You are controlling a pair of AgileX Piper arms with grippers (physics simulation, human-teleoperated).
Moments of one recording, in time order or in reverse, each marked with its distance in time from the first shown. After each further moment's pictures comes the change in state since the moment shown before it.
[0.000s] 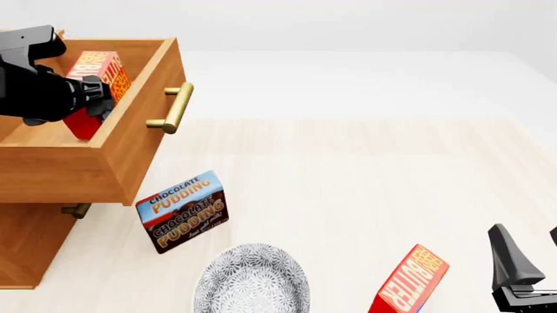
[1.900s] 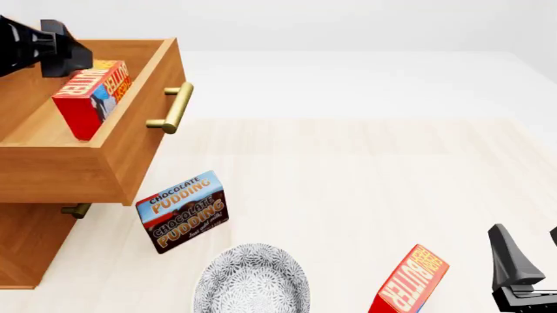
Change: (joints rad) left arm -0.087 -0.170 -0.201 0.242 0.136; right arm 0.000 0.000 0.000 0.000 0.000
